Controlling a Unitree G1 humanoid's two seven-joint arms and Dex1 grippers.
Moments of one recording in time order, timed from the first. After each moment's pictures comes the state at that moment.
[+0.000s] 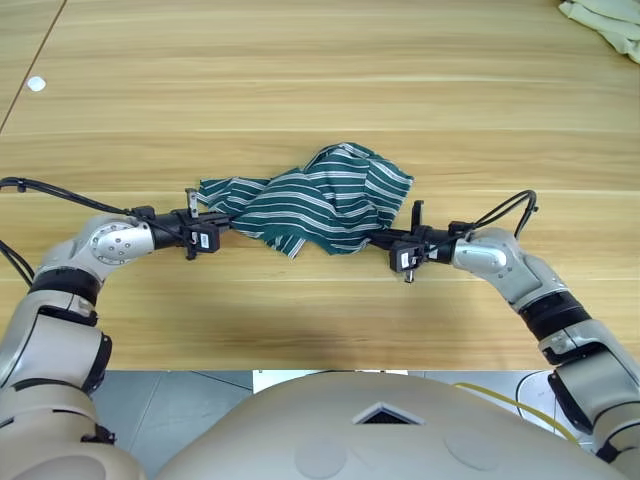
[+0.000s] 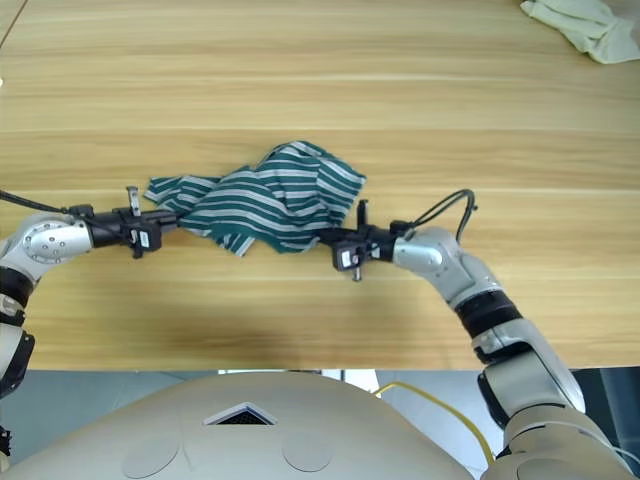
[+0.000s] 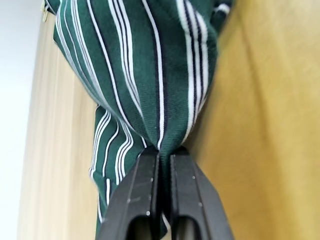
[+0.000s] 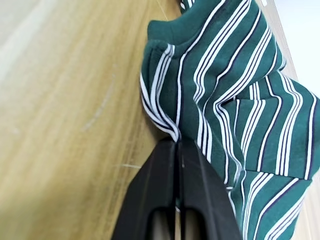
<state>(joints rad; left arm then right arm) -0.41 0.81 -0.44 1.00 0.32 -1.13 -0.62 -0.23 -0.62 0.49 0.40 -0.38 -0.66 0.59</state>
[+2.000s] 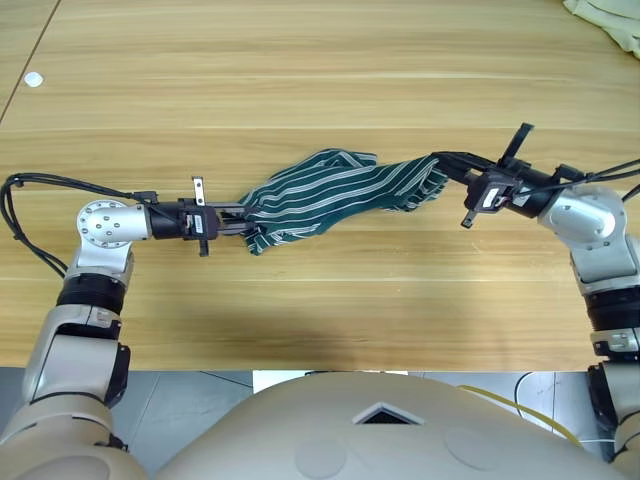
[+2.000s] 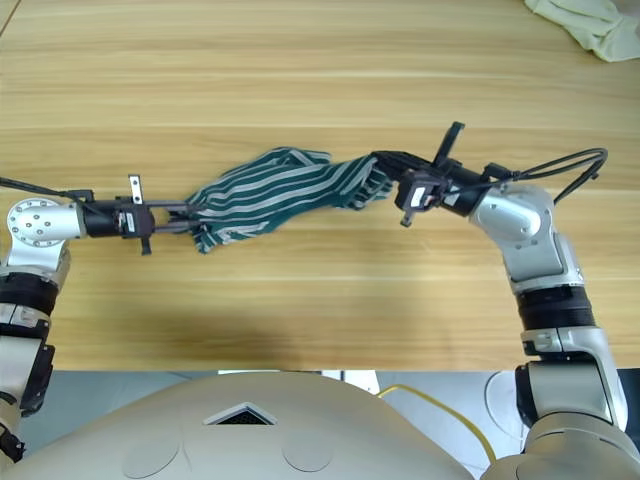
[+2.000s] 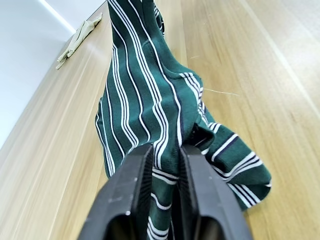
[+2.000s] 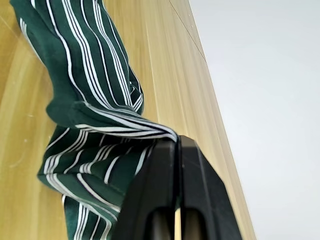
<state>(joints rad) -0.31 0.71 -0.22 0.69 -0.16 -0.89 -1.25 -0.21 -0.75 0.13 0.22 -0.16 -0.66 0.65</state>
